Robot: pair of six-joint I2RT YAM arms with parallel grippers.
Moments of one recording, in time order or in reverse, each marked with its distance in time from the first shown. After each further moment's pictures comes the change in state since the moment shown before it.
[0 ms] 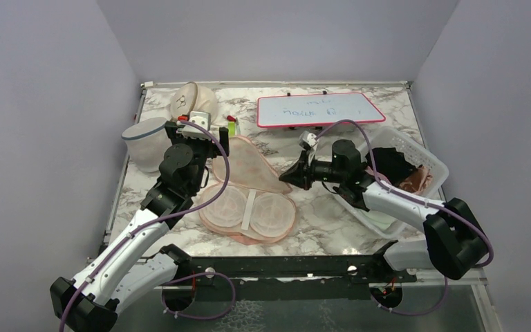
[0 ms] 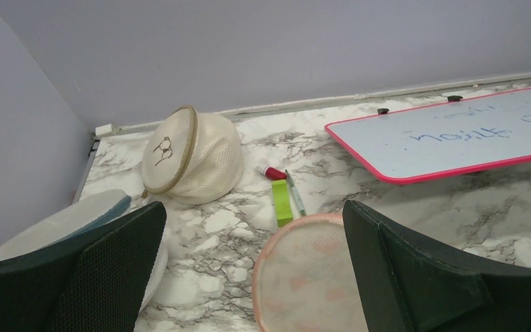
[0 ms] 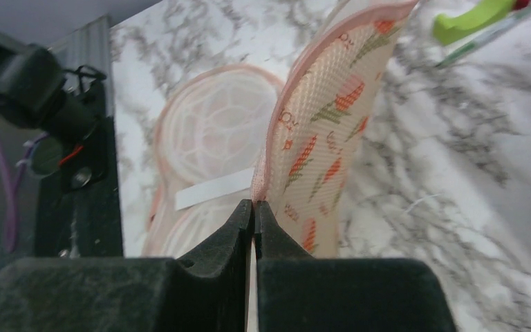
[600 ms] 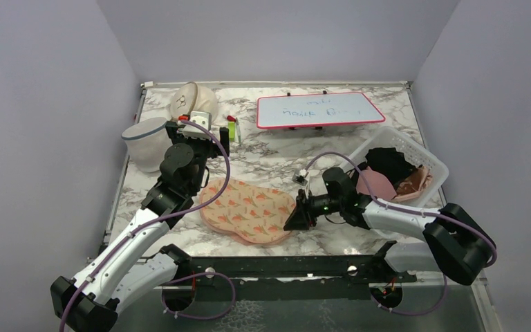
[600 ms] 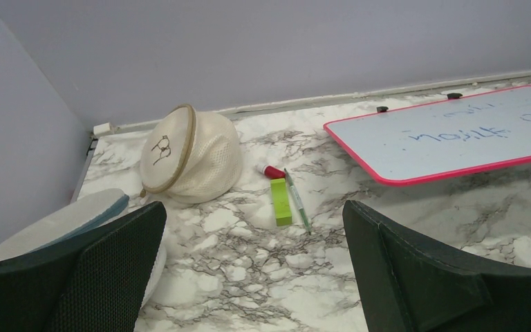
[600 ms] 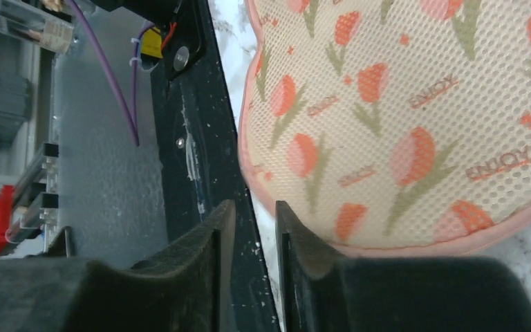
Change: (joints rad) left arm 0.000 0.006 0.000 0.000 0.003 -0.003; right arm 0.141 -0.061 -0.229 -0.138 -0.143 0.215
